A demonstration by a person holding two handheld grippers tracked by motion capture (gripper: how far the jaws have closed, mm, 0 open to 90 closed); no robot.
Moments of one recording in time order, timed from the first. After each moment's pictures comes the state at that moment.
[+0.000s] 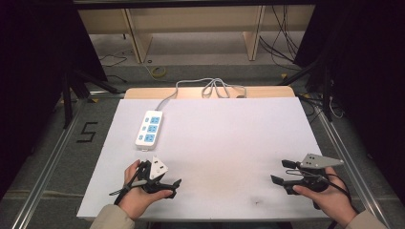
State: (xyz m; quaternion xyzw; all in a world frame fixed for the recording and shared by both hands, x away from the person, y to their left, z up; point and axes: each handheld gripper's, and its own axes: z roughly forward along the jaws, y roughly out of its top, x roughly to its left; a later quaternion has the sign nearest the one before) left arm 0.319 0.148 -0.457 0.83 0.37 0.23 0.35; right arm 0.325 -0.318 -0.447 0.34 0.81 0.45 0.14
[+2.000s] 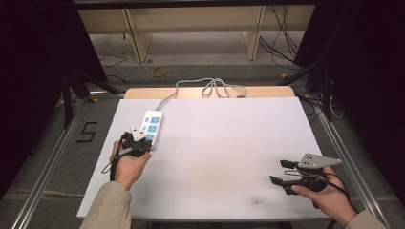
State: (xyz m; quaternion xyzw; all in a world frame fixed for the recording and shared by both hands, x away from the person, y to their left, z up) left arm 0.394 0.193 -0.431 0.75 0.50 0.29 0.31; right arm 0.328 -0.315 -0.449 0.33 0.82 0.45 0.14
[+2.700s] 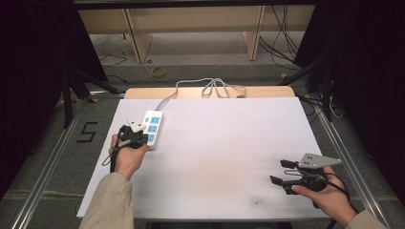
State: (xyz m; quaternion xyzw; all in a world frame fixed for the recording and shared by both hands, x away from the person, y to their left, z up) left arm 0.419 0.203 -0.431 0.74 0.53 0.30 0.29; right arm 0.328 -0.316 -0.449 0.33 0.82 0.45 0.14
